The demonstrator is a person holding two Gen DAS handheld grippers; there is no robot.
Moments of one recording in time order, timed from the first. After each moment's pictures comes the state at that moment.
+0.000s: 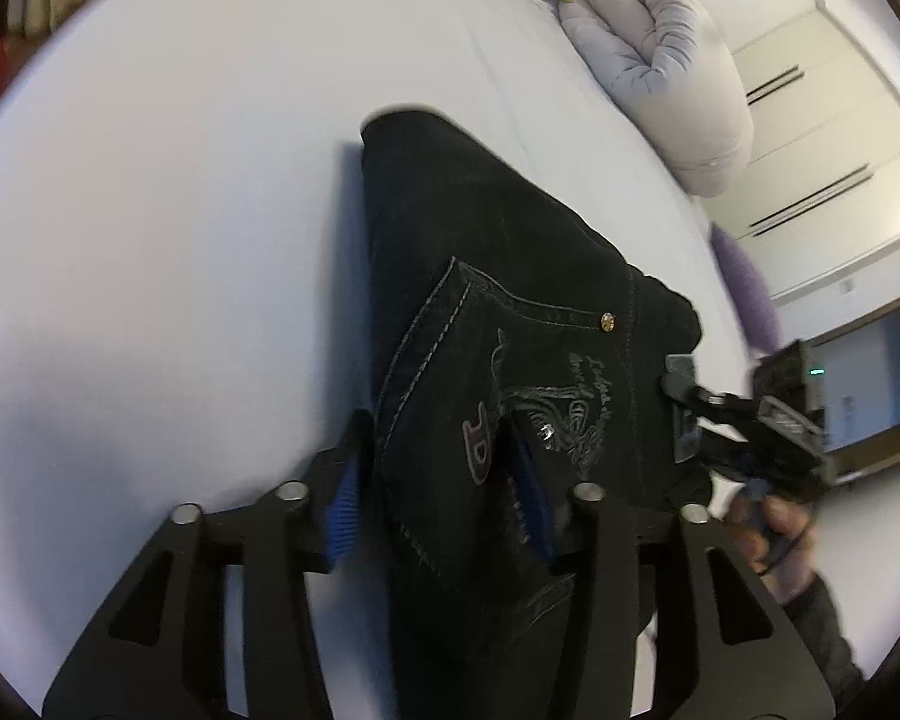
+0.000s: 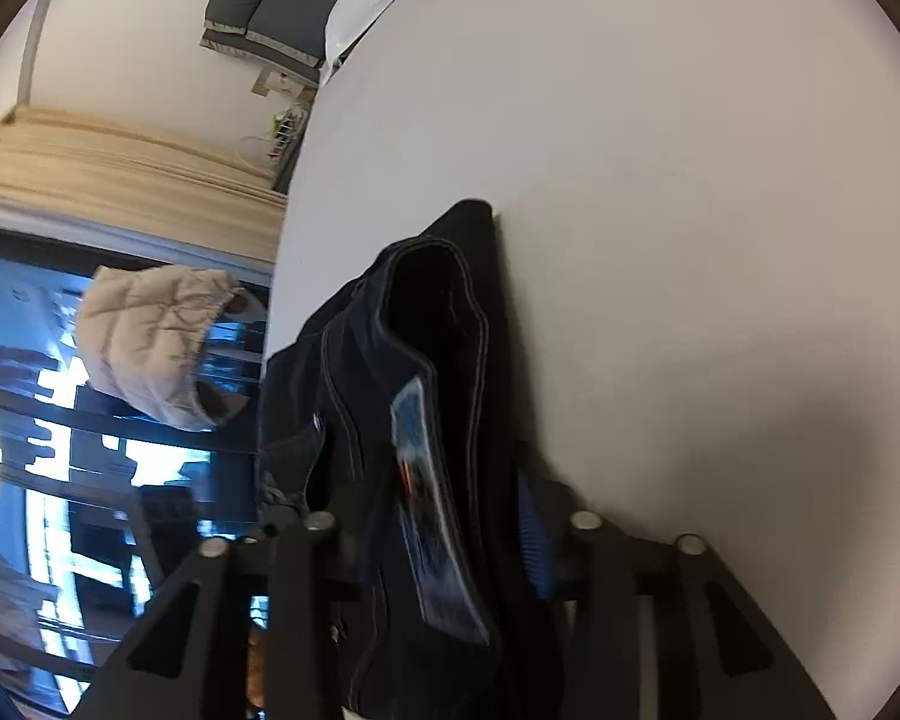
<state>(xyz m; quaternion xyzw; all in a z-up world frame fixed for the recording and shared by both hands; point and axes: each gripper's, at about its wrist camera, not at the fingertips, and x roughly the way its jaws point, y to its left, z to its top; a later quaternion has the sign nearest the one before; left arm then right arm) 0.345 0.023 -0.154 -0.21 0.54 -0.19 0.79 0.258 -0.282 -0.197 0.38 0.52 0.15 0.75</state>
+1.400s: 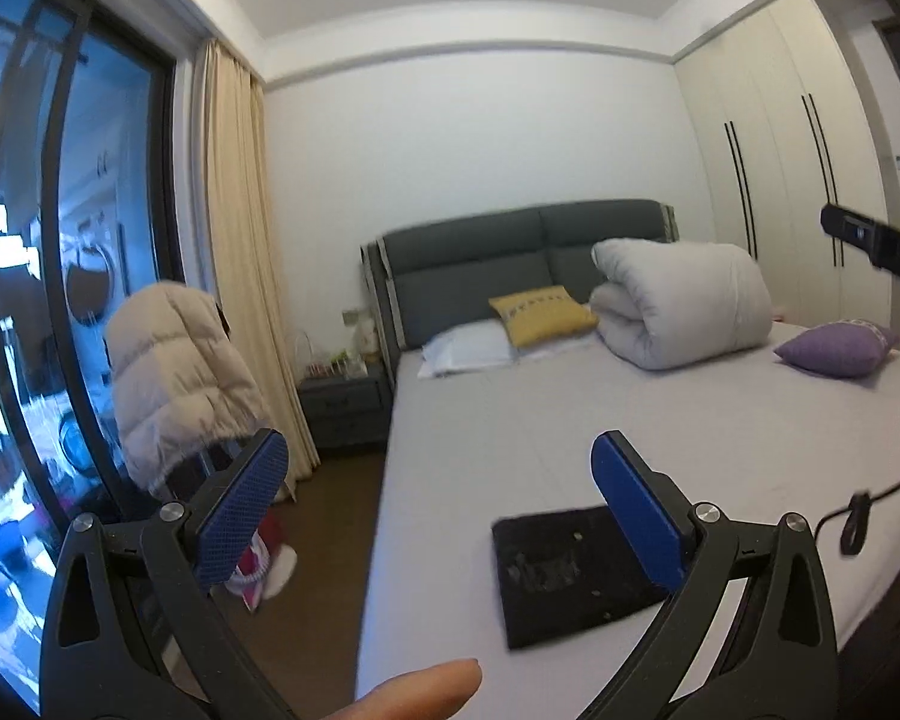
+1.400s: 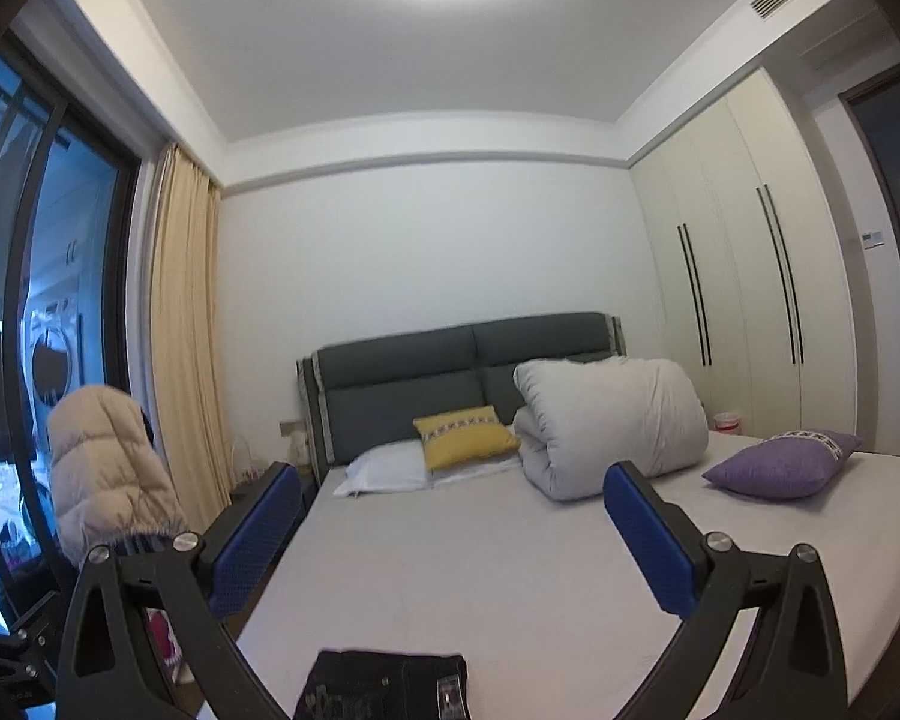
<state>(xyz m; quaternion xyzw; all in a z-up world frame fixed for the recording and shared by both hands) -0.073 -0.039 0.185 0.08 0.10 0.02 0.99 -0.058 -0.208 0.183 0.06 0.01 -0.06 1.00</state>
